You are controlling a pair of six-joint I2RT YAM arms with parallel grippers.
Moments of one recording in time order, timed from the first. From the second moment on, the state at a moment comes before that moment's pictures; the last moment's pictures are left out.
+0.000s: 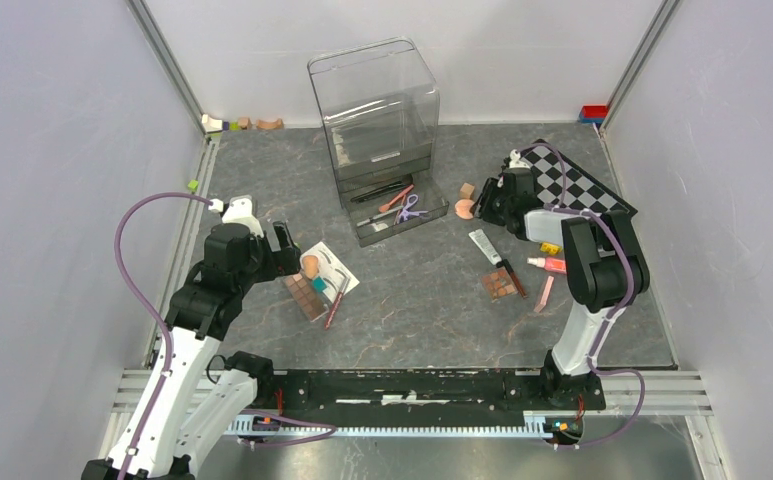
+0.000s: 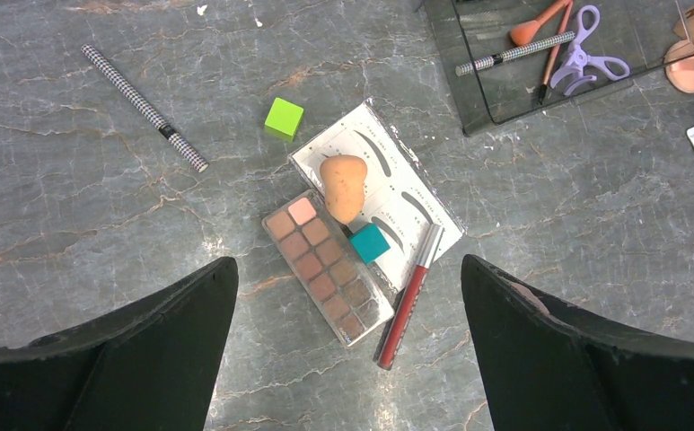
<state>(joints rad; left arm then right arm) -0.26 0.68 0.82 -0.73 -0.15 -0.34 0.17 1.85 0.95 0.21 -0.07 0.47</state>
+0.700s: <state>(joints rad) -0.26 0.69 0.82 -0.73 -0.15 -0.34 0.17 1.91 1.00 0.22 -0.07 0.44</state>
